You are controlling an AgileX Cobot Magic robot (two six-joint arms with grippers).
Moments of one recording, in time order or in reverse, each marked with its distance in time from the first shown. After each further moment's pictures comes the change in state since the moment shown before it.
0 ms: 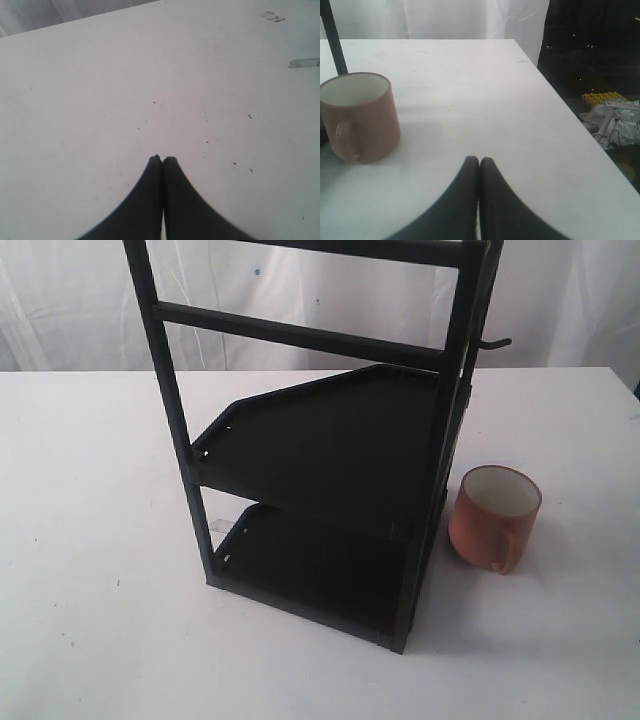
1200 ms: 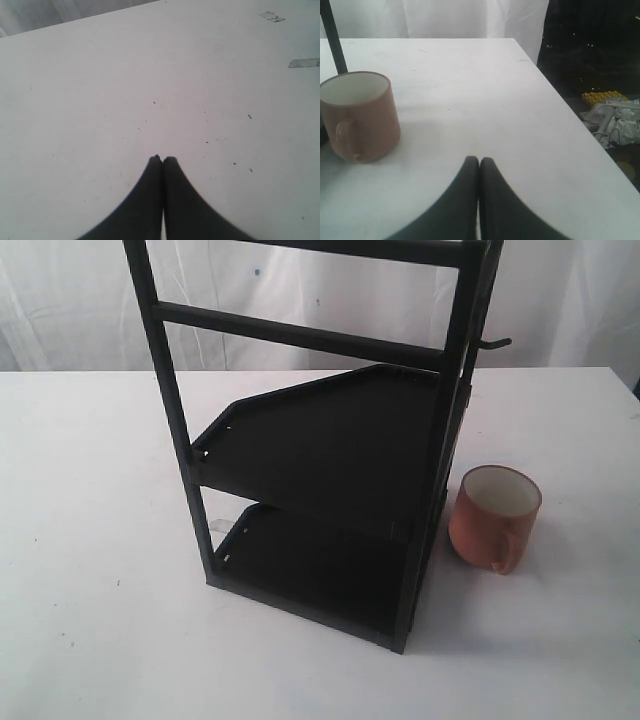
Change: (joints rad) left arm 0.000 0.000 0.000 0.000 0.000 0.000; right arm 0.000 0.000 0.000 0.000 0.004 0.001
